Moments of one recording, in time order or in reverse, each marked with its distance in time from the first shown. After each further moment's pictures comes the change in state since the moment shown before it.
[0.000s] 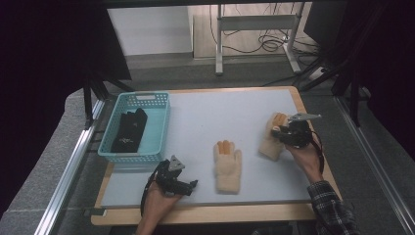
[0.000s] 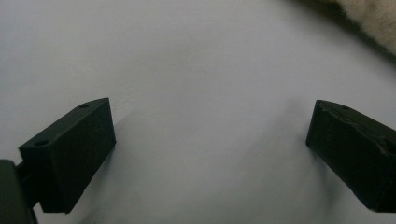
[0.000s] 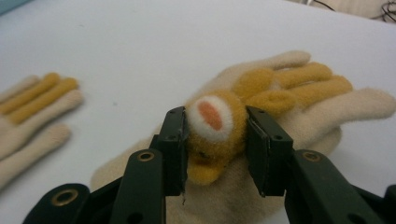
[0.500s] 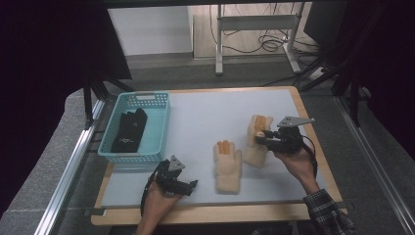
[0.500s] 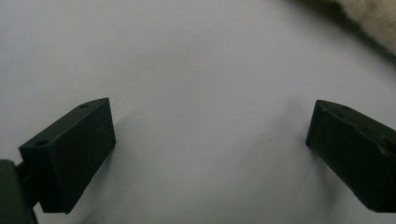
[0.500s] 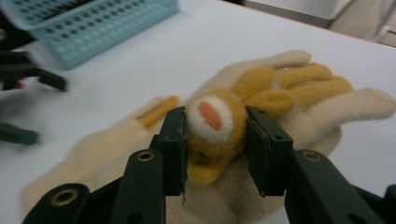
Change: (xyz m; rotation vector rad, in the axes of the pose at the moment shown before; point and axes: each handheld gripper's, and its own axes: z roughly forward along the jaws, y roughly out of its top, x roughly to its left) left arm 0.000 0.000 0.000 0.001 0.001 0.002; right arm 0.066 0.020 -0.027 -0.072 0.228 -0.078
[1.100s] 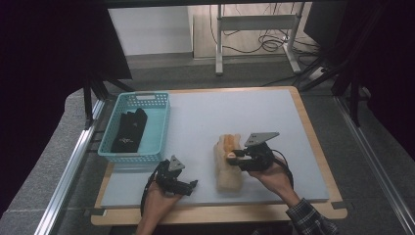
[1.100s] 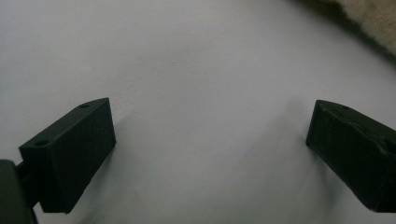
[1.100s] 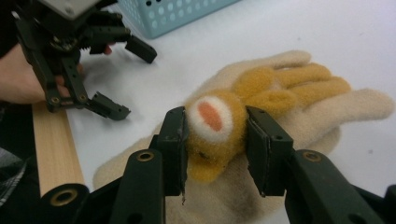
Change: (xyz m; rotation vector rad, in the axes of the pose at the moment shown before) left arm 0.000 0.000 0.000 -0.002 0.001 -0.001; right arm 0.074 -0.006 0.045 0.101 0.188 -0.112
